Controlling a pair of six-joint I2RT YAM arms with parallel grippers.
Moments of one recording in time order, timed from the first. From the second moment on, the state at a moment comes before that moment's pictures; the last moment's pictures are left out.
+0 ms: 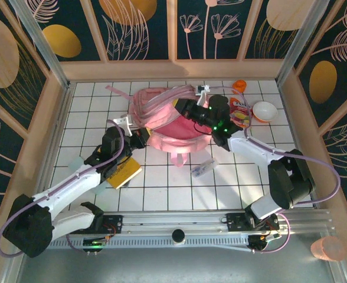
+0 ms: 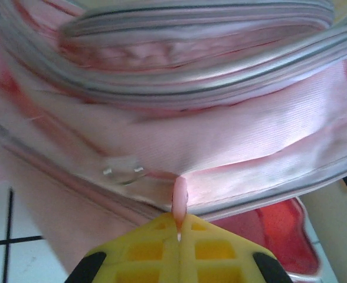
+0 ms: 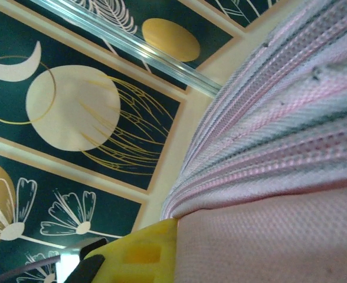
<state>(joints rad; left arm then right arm) -0.54 1.09 0.58 0.19 0.04 -0.74 0.55 1.52 1.00 0.45 -0.45 1.00</state>
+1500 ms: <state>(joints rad) -0.30 1.21 0.63 0.32 -0.12 -0.70 0.39 1.66 1.29 0.36 -0.65 1.01</state>
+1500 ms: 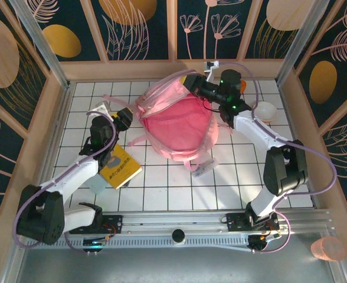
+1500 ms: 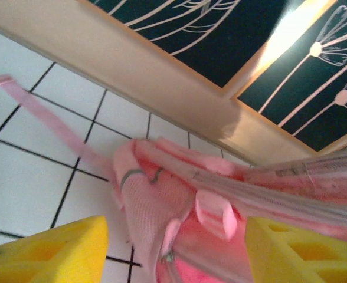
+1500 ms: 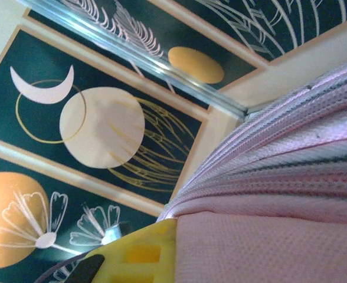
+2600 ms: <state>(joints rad) -0.27 1.17 0.75 -0.48 -0.05 -1.29 0.49 1.59 1.22 -0.56 -0.24 0.85</state>
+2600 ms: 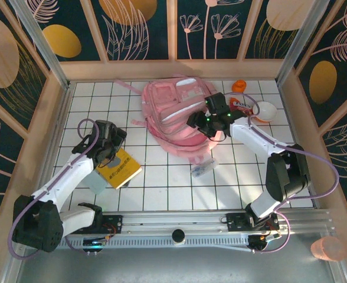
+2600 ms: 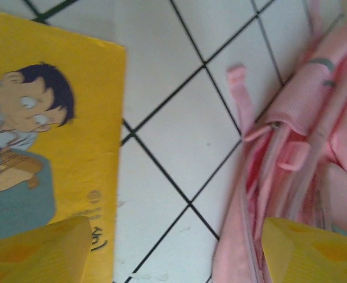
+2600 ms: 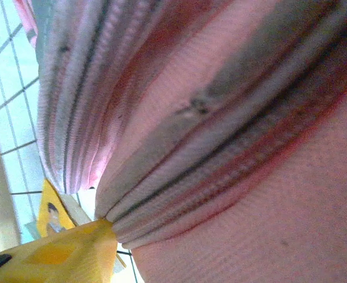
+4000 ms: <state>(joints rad) -0.23 1.24 0.60 -0.43 0.07 -1.28 0.58 1.68 1.20 -0.75 -0.29 0.78</state>
